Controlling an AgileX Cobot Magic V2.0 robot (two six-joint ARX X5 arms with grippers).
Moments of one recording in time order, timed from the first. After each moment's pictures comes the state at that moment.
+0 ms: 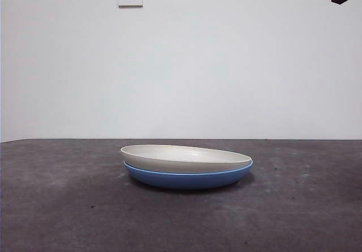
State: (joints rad) left arm 0.04 0.01 0.06 -0.04 0.02 0.06; right arm 0.46 0.92 1.05 -1.03 -0.34 0.08
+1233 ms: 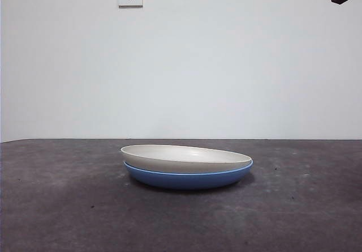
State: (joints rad) left arm 0.04 0.01 0.03 -0.18 0.02 0.05; right arm 0.46 0.92 1.05 -1.03 -0.34 0.08
